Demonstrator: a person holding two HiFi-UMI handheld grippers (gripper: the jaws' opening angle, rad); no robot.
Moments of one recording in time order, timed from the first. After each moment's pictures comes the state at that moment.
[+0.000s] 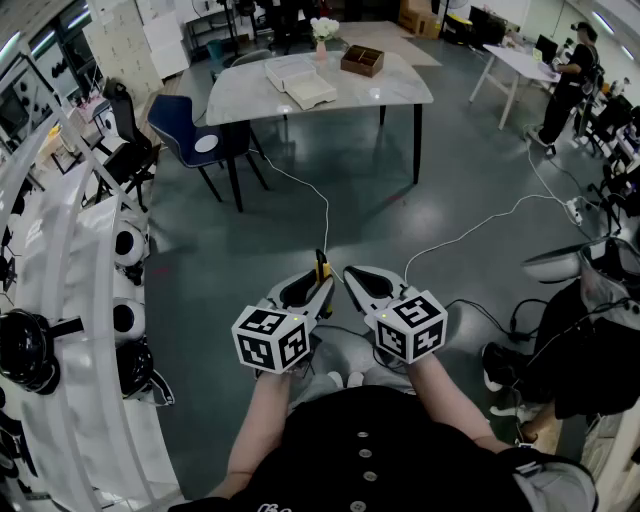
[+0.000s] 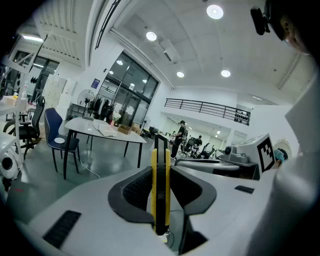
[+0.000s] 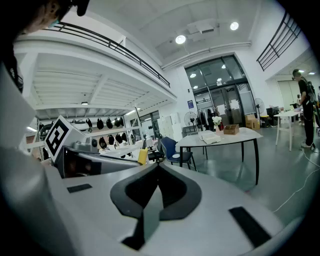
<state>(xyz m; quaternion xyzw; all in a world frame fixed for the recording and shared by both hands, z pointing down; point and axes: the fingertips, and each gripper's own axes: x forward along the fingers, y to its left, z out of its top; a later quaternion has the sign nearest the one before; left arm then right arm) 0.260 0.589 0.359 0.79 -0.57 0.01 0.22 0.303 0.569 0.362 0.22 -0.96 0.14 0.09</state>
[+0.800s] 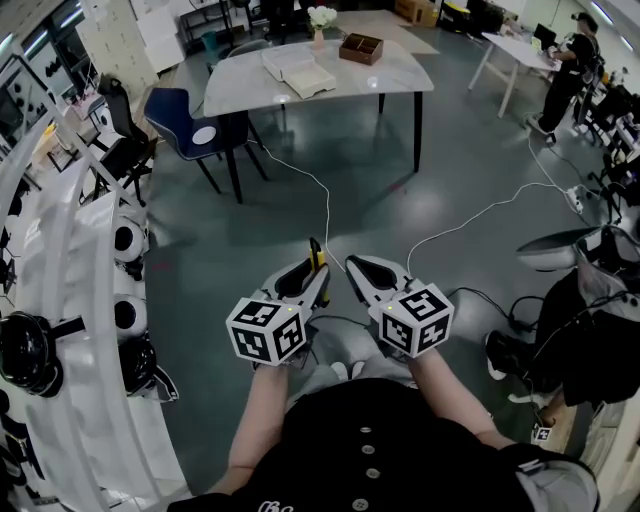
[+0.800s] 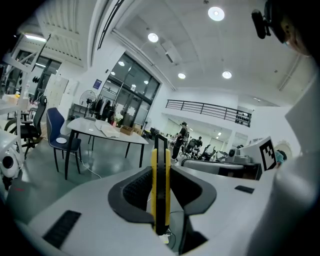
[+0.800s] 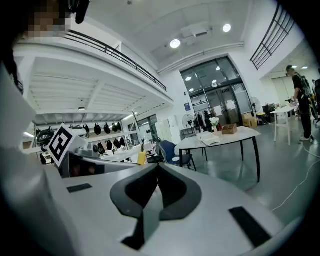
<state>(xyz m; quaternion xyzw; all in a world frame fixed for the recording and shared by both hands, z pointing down) 0.236 0.587 0.359 0.78 -0.58 0.00 0.22 0.294 0.567 0.357 0.23 -0.96 0.15 0.07</state>
